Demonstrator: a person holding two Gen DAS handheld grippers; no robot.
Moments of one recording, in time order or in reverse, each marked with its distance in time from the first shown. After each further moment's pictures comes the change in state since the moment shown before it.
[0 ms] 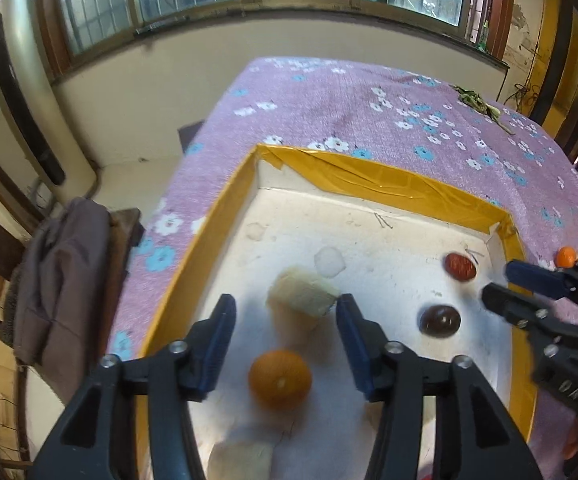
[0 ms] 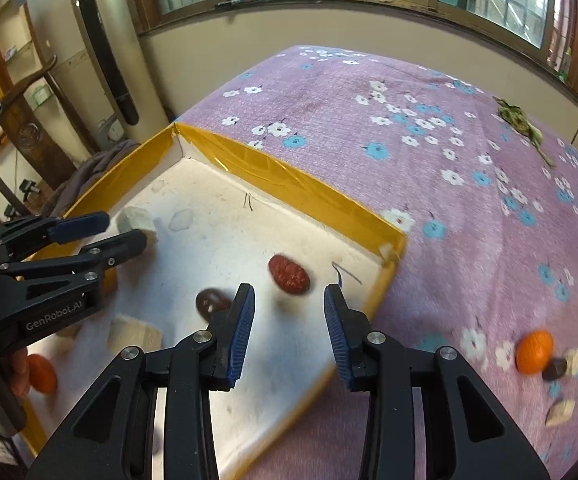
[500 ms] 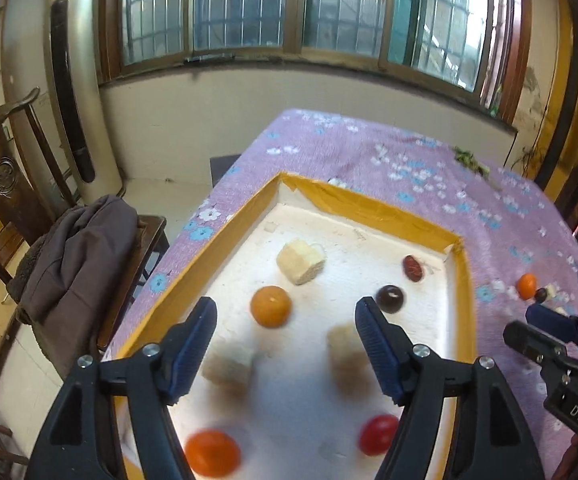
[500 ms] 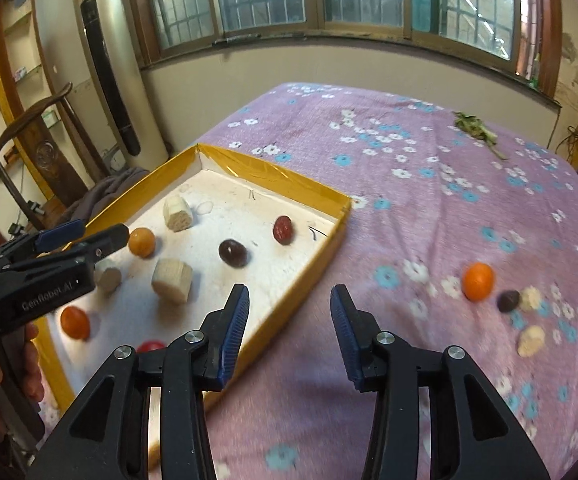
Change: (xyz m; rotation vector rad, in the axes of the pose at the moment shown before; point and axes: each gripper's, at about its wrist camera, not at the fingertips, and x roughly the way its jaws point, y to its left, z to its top) left arm -0.076 -0.010 -0.050 -0.165 -0.202 0.022; right arm -0.082 -0.004 -0.060 0.026 -0.142 -0.022
